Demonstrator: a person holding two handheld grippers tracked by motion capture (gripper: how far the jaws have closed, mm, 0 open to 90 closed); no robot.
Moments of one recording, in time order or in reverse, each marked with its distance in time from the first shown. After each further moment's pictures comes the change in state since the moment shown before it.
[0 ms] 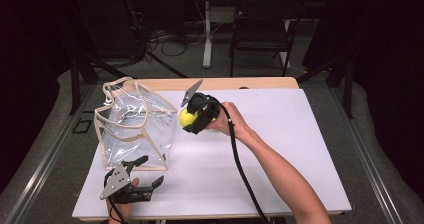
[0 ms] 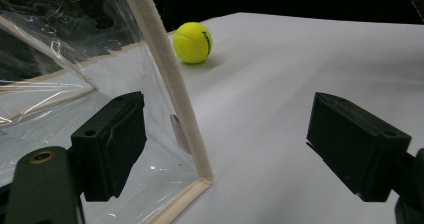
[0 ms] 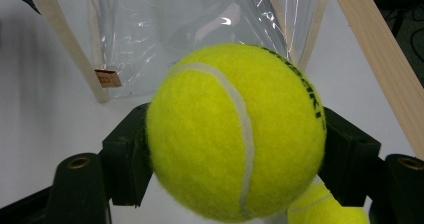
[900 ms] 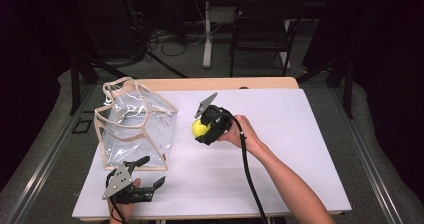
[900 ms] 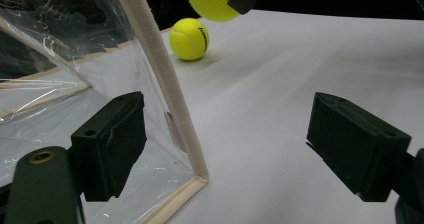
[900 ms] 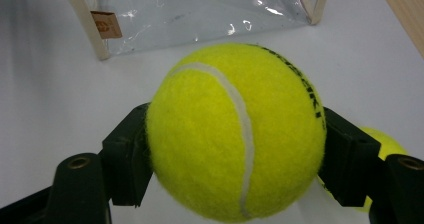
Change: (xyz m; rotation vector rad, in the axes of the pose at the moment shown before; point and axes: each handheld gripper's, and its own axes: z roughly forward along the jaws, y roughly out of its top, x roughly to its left) left arm -0.002 -0.001 0.003 0.013 -0.009 0.007; right arm 0.009 -0.049 0.004 0.019 0.000 0.065
